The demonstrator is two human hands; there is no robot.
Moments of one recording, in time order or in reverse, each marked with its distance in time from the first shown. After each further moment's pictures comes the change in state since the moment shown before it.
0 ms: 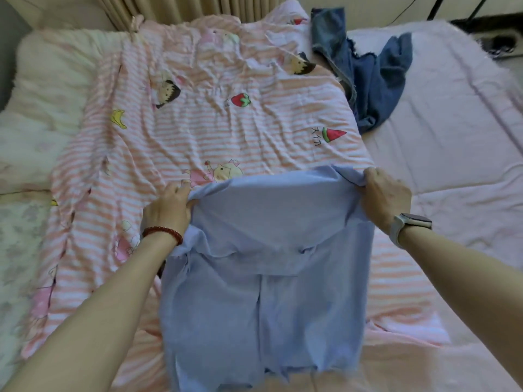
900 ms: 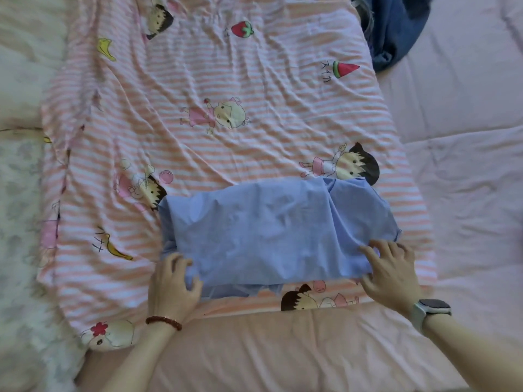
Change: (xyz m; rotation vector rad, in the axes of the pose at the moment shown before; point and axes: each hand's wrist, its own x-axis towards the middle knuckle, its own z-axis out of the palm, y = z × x) left_hand -0.234 -0.058 0.106 -0.266 -0.023 0.010; right_hand -0.243 0.037 0.062 0.068 -0.166 -0.248
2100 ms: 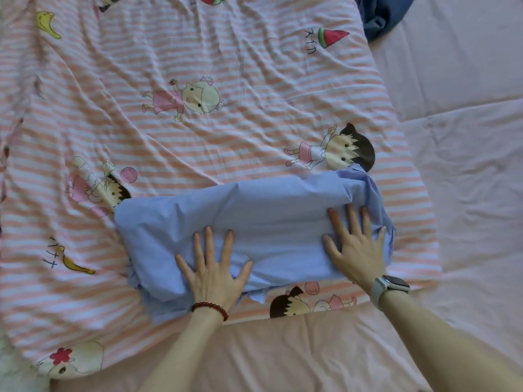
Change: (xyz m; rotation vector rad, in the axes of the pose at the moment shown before) left_hand 0.019 0.079 0.096 0.276 -0.263 -0.046; right_hand 0.047 -0.022 0.050 0.133 -0.310 0.333
